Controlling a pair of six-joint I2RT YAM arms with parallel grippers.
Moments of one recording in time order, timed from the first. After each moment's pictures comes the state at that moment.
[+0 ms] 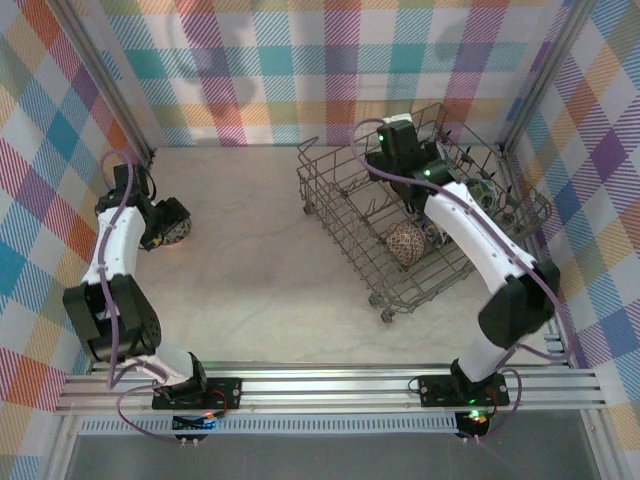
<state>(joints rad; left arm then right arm) 0.28 1.57 1.32 -0.86 0.06 -0.49 0.52 1.61 1.62 -0.65 0.52 0.09</state>
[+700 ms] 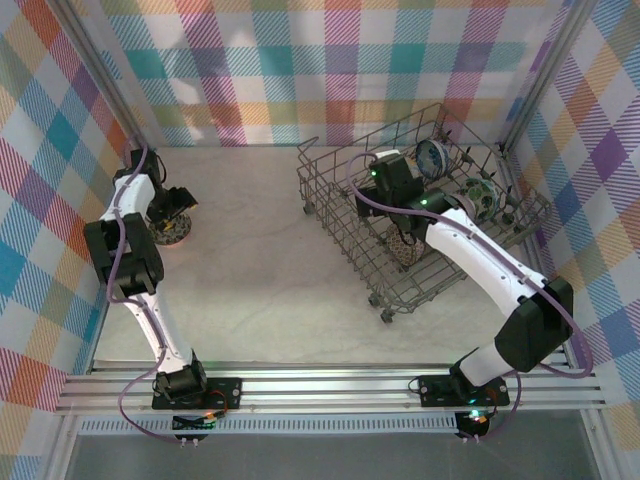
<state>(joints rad) 0.28 2.08 1.71 -0.88 0.12 -0.42 0.61 1.51 1.42 -0.68 0.41 0.20</state>
